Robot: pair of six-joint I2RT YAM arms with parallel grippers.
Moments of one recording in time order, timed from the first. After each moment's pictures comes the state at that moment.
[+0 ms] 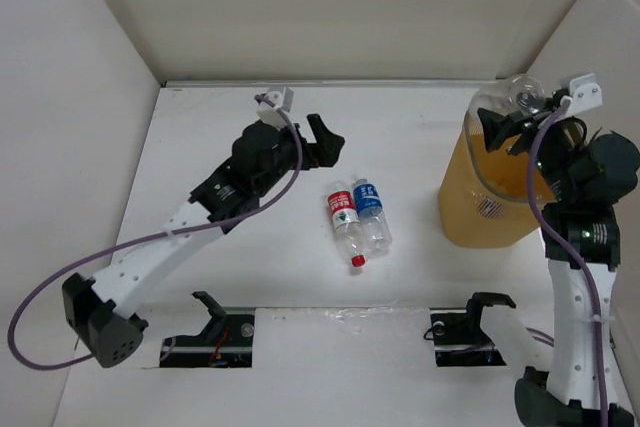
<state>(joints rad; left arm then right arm) -0.74 1.12 1.12 -0.17 -0.18 -0.58 -0.08 0.82 1.23 -0.22 -0.42 -0.03</state>
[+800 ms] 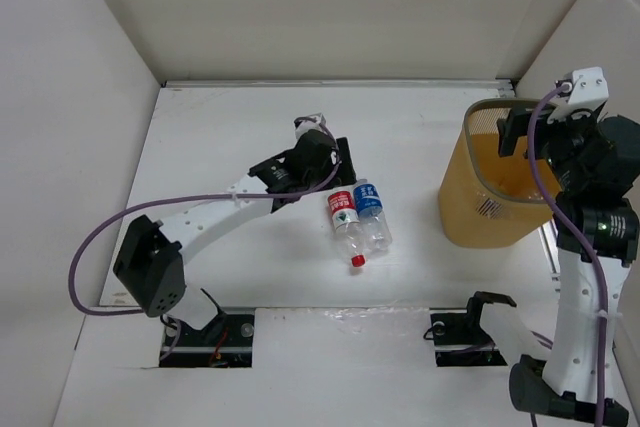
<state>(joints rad) -0.80 1.47 1.19 -0.41 -0.24 -0.78 -0.17 0.88 1.41 -0.64 -0.23 -0.17</state>
